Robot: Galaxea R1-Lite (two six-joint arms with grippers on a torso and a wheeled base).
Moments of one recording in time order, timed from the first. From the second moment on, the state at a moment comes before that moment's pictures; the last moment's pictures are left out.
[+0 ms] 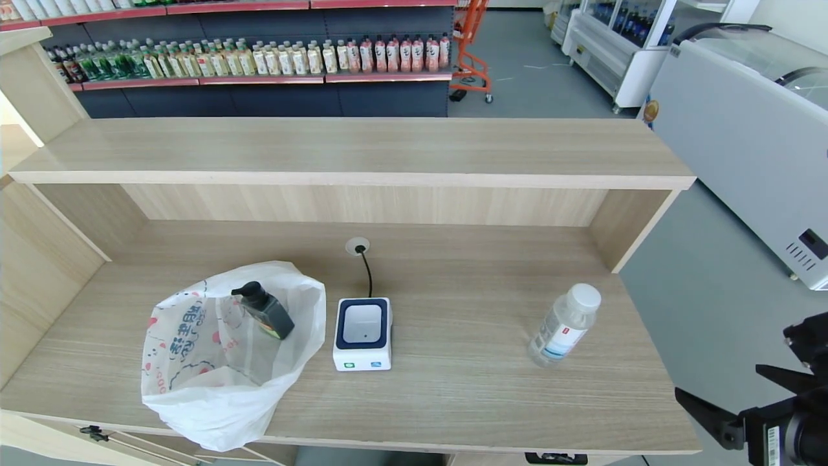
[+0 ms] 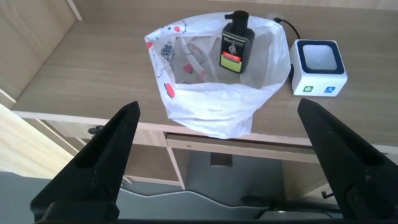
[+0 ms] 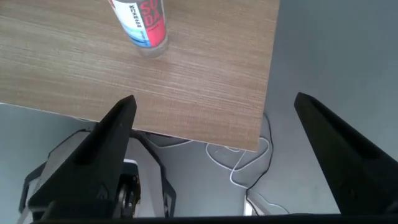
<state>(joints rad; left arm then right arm) 0.00 0.00 0.00 0.00 0.05 -0.01 0.33 1.05 -0.24 -0.38 -0.25 -0.09</state>
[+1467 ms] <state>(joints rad) 0.00 0.00 0.00 0.00 0.05 -0.01 0.33 1.55 -0.21 -0.94 -0.17 -0.14</state>
